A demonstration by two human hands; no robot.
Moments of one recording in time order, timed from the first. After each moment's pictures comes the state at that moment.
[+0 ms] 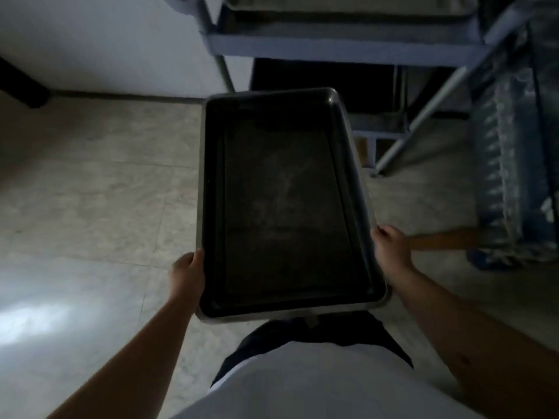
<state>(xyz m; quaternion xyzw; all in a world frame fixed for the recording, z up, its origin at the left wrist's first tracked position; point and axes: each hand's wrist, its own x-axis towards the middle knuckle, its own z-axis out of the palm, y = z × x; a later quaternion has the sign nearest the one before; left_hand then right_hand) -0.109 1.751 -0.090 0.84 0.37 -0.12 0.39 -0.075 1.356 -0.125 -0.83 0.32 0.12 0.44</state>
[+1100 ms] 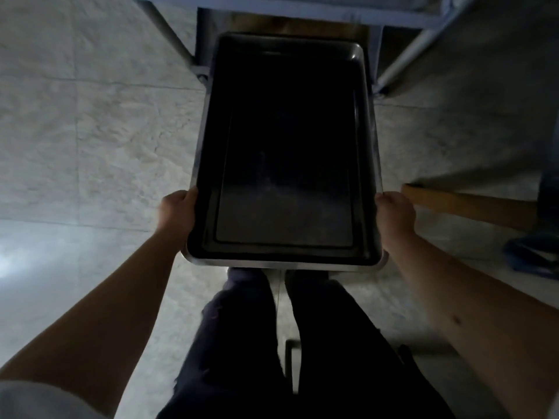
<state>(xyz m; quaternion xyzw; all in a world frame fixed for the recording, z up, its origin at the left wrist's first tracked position) 0.023 1.641 -0.353 0.84 0.35 -0.24 0.33 -0.012 1.242 -0.383 -0.79 0.43 0.17 0.39</state>
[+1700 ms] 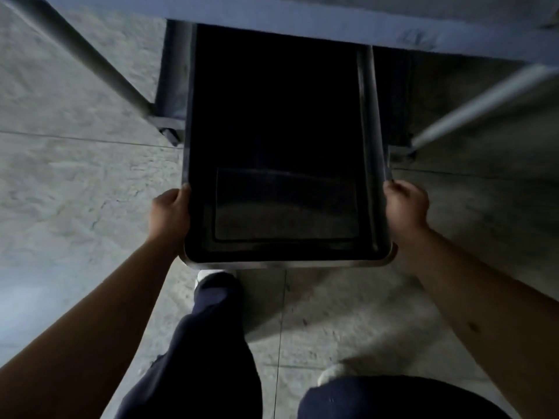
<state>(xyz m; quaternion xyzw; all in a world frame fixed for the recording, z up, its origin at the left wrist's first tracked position) 0.212 1.625 -0.634 0.83 0.31 -0.12 0.44 0.204 1.226 -0.649 -0.79 0.38 0.03 0.47</state>
